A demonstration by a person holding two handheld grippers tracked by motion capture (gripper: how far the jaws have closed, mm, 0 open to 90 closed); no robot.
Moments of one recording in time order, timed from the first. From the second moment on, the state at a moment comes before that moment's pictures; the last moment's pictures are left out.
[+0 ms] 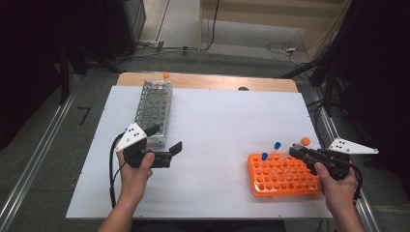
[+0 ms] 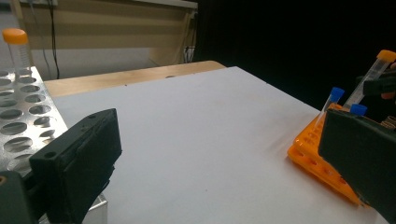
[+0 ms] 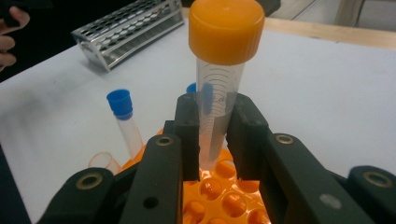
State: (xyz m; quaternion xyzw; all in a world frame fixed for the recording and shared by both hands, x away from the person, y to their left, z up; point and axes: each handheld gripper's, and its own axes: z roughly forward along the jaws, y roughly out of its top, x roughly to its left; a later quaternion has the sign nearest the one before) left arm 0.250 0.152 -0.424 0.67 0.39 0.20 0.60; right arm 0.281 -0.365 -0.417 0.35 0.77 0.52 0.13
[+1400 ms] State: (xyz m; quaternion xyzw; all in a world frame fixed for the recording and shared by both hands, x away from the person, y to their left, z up) left arm 0.245 0.121 -0.420 0.70 0.35 0.17 0.61; right arm 0.249 -0.275 -0.403 0.25 0.79 0.56 0.07
